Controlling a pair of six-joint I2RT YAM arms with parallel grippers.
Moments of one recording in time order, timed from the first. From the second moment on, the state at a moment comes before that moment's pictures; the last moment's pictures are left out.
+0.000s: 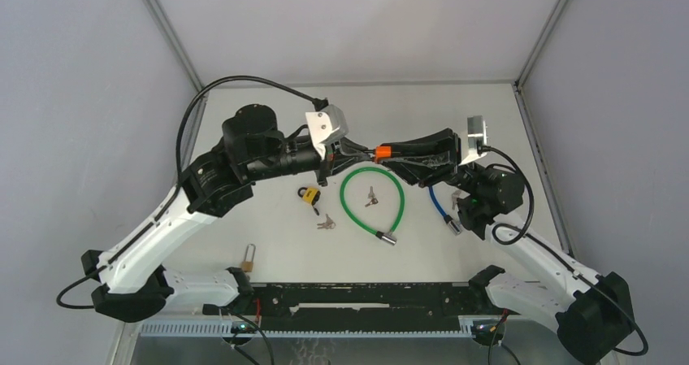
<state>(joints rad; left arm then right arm) -0.97 1.20 1.59 -0.54 0.33 0.16 0.55 1.00 0.67 1.09 -0.71 0.59</state>
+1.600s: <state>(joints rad) -1.08 1.21 1.64 -0.42 0.22 0.25 0.53 1.12 0.75 1.32 -0.70 0.75</state>
